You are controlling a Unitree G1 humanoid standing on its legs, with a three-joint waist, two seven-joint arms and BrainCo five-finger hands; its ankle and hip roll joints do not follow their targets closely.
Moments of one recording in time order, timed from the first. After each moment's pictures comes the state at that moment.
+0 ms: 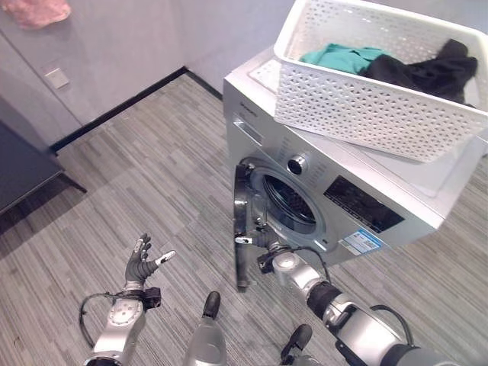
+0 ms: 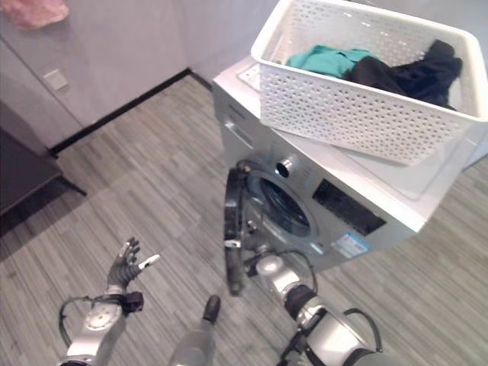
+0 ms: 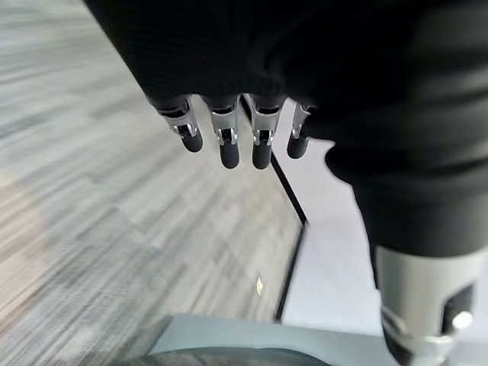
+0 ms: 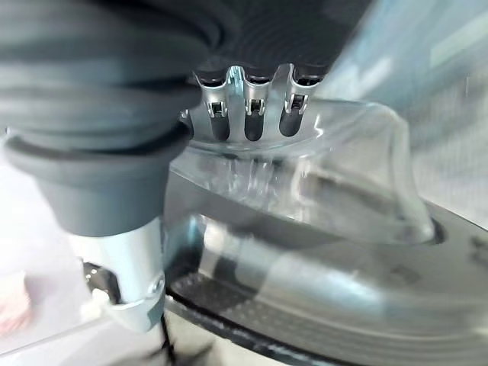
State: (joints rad) left arm 0.09 0.36 -0.14 0.42 -0.39 -0.19 0.25; right arm -0.59 0.01 0.66 0.88 0.59 0.01 -0.24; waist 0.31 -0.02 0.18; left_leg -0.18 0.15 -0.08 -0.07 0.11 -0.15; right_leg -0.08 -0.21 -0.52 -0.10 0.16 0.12
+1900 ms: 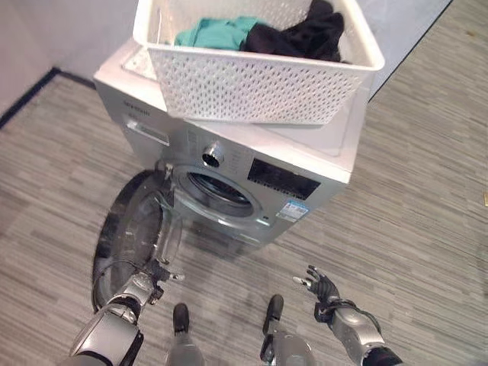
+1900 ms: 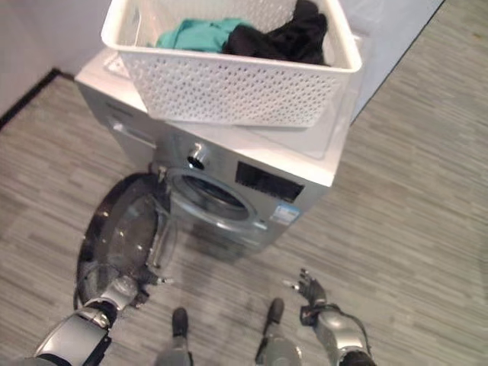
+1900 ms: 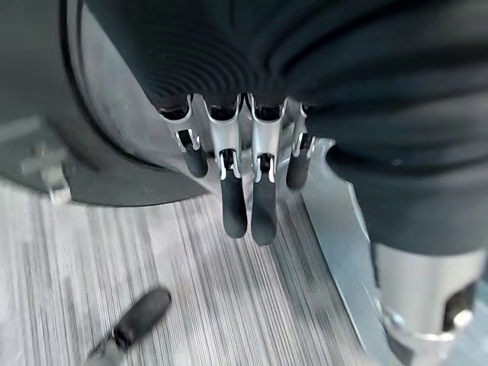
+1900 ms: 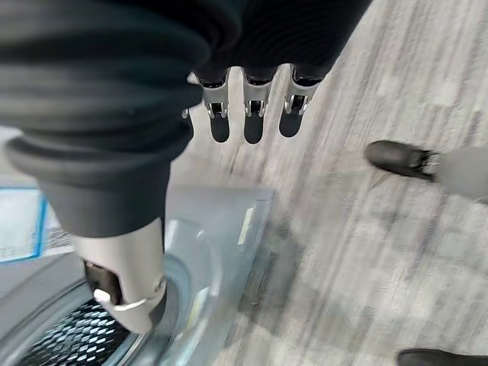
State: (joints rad) left arm -0.52 0.41 -0.28 1.37 0.09 0.05 0.16; right arm -0.07 -0.29 0.35 0.64 0.55 -0.06 -0.11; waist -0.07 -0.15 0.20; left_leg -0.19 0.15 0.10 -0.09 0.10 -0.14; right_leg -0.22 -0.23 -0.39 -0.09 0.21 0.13
